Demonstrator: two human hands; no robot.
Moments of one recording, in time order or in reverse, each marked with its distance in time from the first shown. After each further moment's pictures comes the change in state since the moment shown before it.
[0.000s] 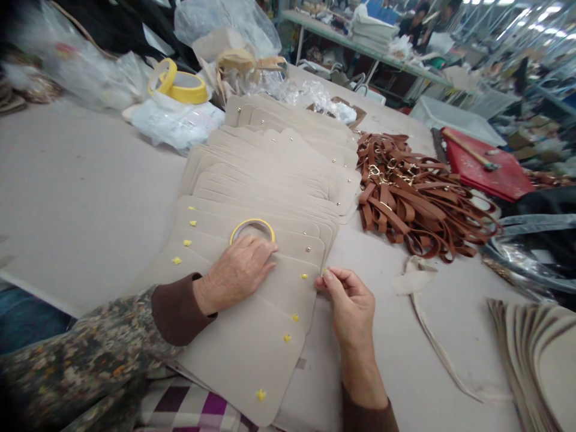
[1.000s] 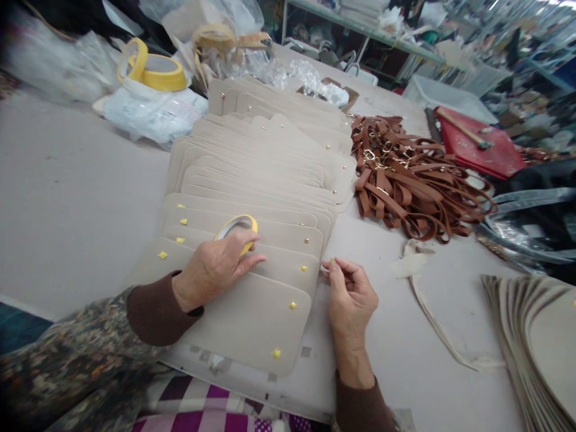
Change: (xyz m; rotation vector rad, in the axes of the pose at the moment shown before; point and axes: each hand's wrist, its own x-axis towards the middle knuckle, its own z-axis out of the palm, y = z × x) left_hand -0.014 -0.016 -0.012 -0.045 0.185 0.054; right_hand -0.010 0.006 0.016 -0.174 0.299 -0.232
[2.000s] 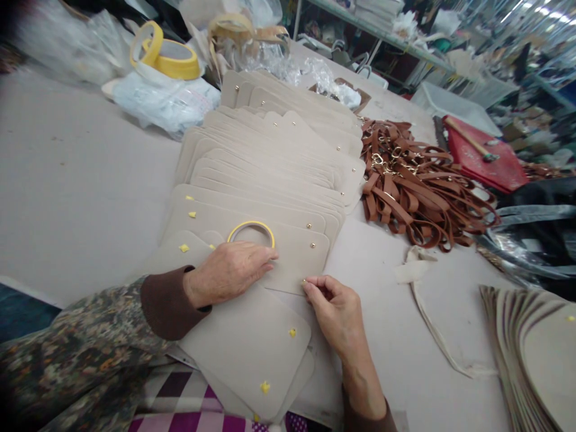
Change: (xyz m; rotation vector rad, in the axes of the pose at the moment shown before) left_hand -0.004 0.002 0.006 -0.108 -0.266 0.077; right_hand -0.010 -0.011 -0.012 -0.340 -0.581 0.191
